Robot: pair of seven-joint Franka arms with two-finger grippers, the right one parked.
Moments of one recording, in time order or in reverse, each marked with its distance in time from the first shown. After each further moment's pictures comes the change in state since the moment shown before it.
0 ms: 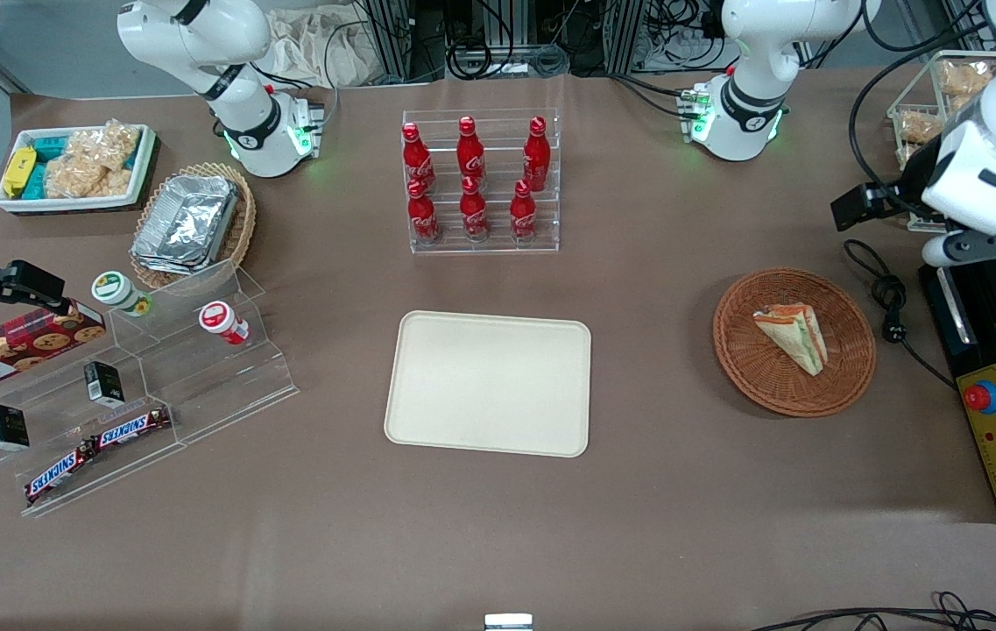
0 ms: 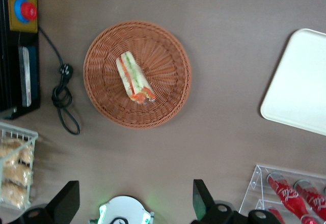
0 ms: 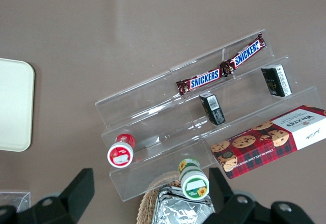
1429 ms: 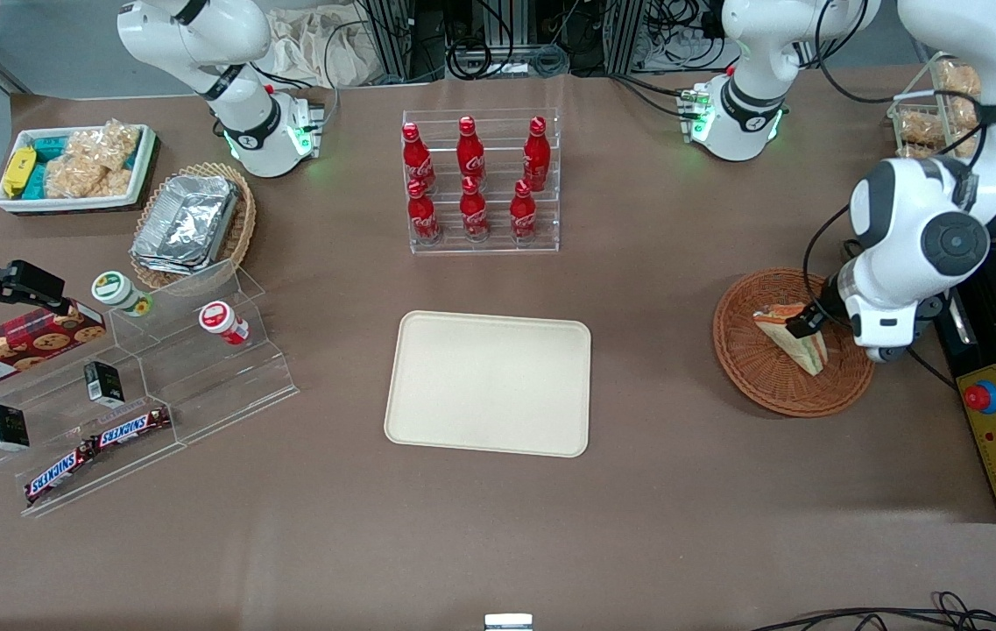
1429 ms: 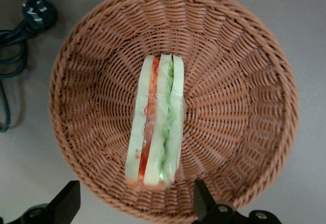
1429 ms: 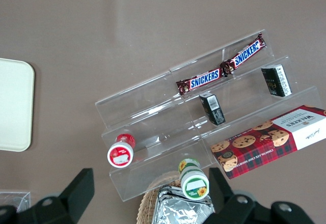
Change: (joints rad) arm 0.016 0.157 0.117 -0.635 0.063 0.775 -0.470
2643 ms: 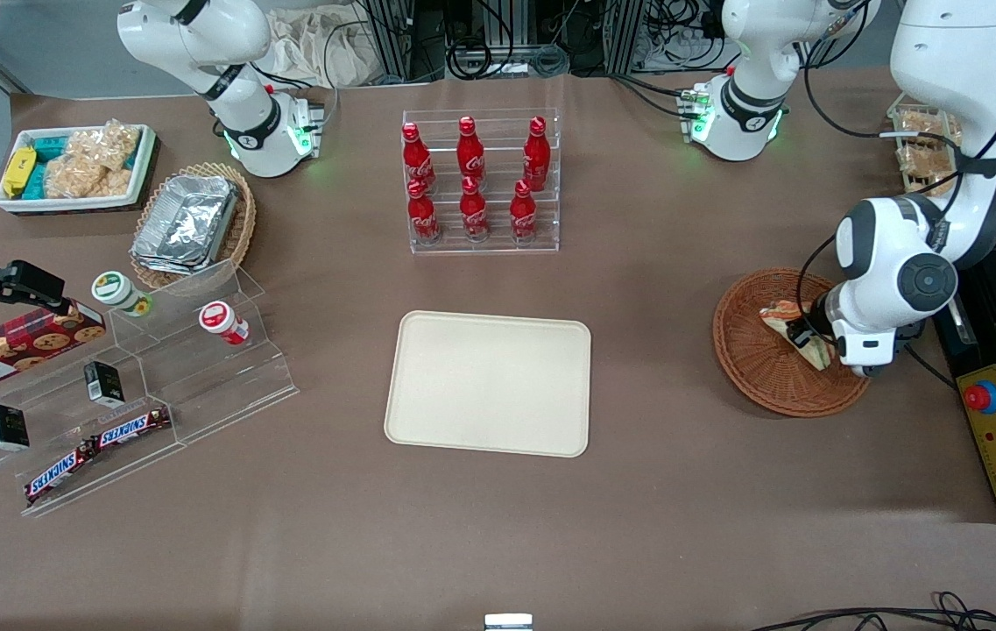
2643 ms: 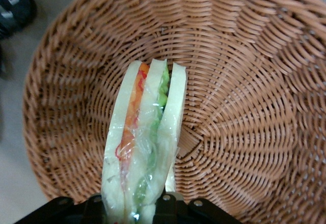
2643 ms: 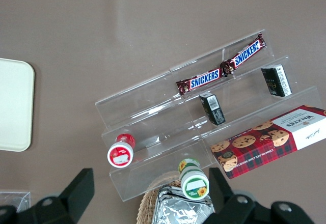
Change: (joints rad) arm 0.000 0.107 0.042 0.000 0.014 0.064 0.060
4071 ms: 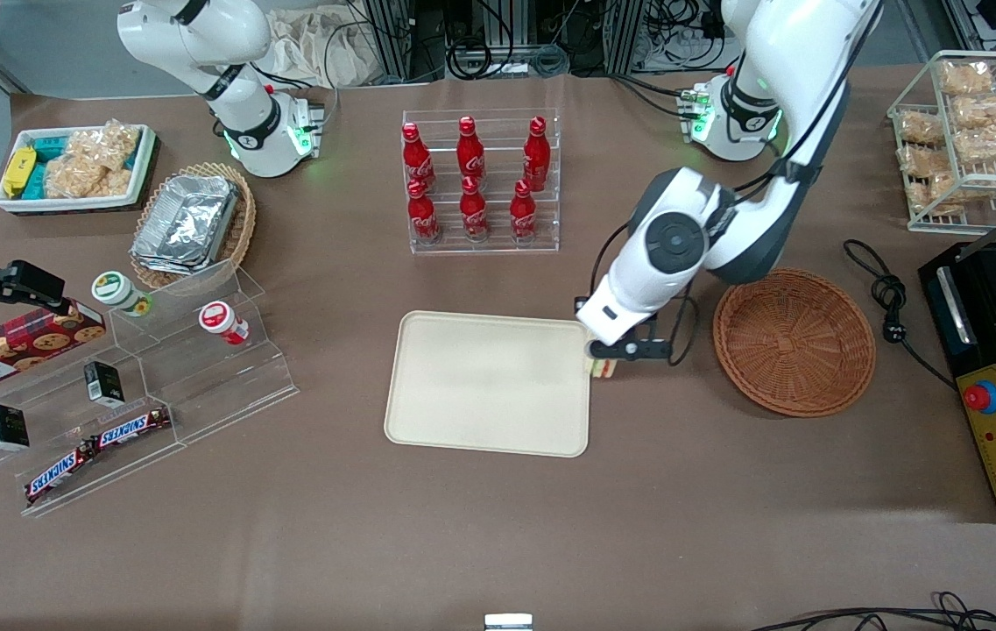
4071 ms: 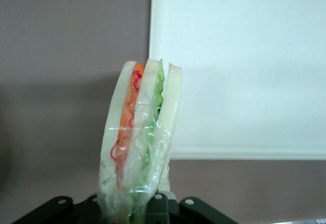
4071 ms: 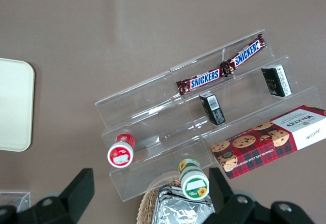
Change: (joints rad) arm -0.348 0.169 -0.287 0.351 -0.087 0.010 0.221
